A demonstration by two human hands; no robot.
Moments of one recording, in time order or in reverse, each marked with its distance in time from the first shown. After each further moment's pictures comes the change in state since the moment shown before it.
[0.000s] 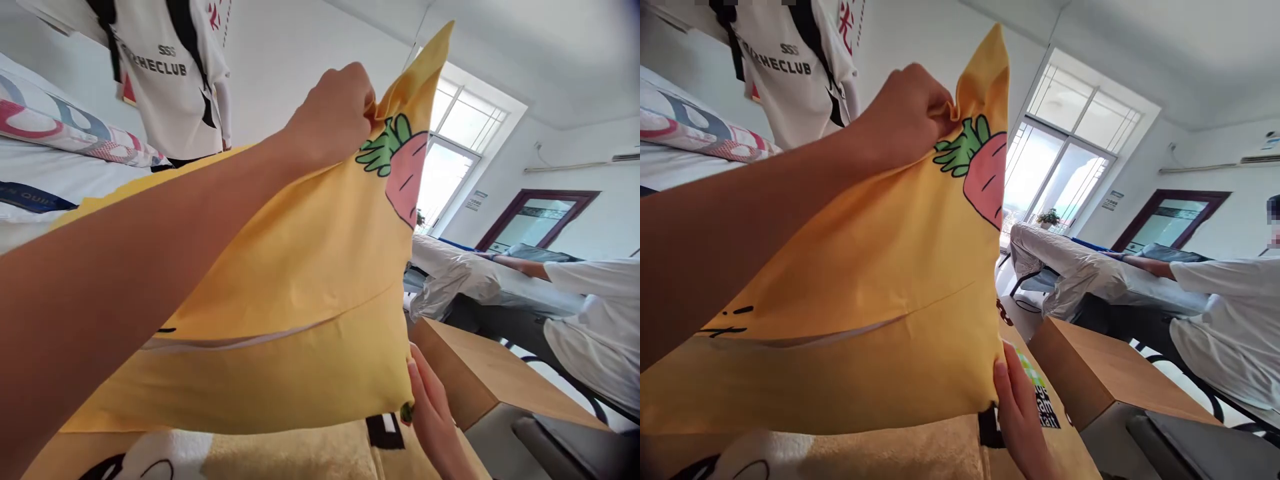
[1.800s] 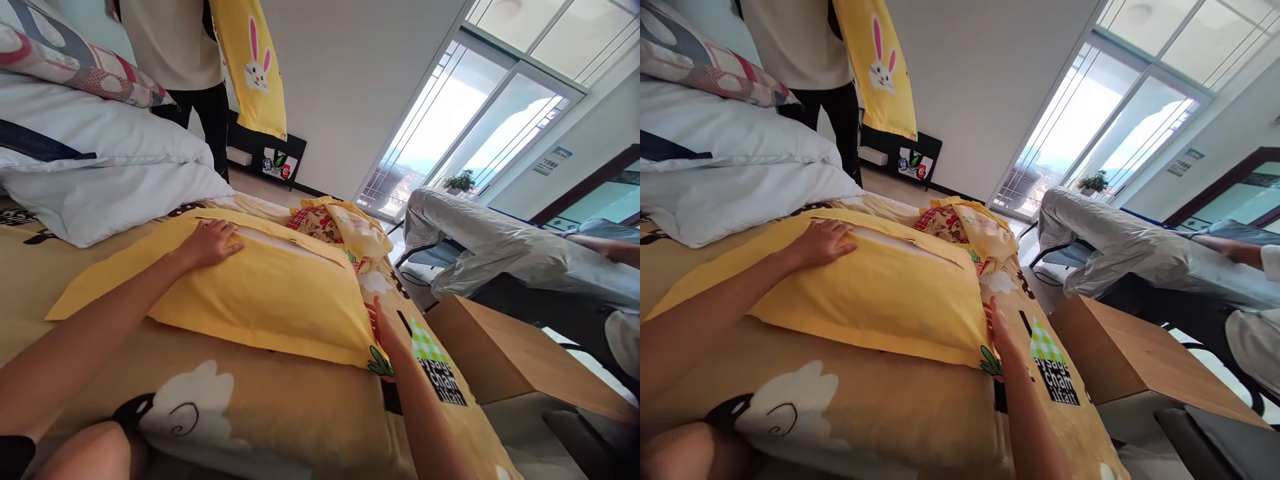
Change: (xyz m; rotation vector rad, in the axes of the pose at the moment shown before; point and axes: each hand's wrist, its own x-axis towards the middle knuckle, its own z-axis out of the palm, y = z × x) left_hand -0.255 -0.236 0.076 0.428 -0.655 -0.197; right_hand 0.041 0.163 0.108 -0.082 -0.414 0.493
